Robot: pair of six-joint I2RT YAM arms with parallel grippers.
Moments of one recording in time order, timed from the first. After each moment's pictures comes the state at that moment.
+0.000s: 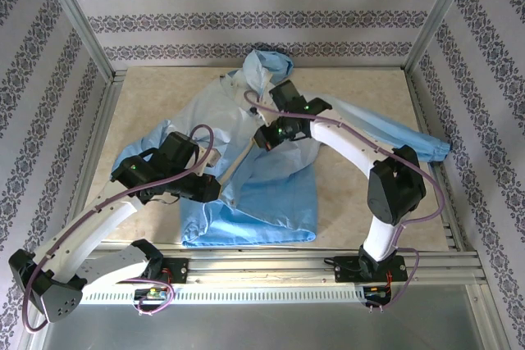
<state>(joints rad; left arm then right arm) -0.59 1.02 1.04 -1.06 0.36 -0.35 0.56 1.80 1.54 -0.74 -0.40 0.02</state>
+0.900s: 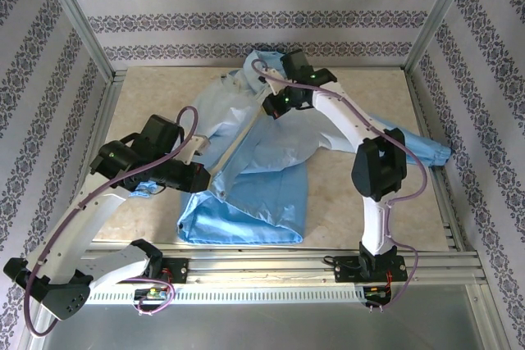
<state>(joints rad) -0.49 1.06 1.28 -1.29 0.41 -0.25 0.43 2.04 1.88 -0.85 -0.39 -0.13</state>
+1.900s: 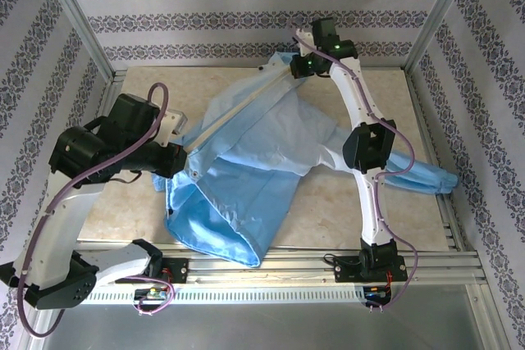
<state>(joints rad) -0.46 1.17 1.76 -1.58 0.11 -0.19 0.19 2.44 2.62 -1.04 -0.31 0.00</state>
